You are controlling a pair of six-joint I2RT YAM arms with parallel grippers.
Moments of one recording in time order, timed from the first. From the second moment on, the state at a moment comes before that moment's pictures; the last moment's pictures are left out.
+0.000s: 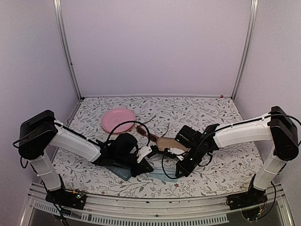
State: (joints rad) left arm -1.01 1.74 0.72 0.25 0.34 -0.02; right arm 0.97 1.69 0.98 -0.58 -0.35 0.15
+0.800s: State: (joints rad) left arm -1.06 1.71 0.70 0.20 0.28 -0.04; right arm 1.00 1.69 0.94 -0.54 -0.38 0.20
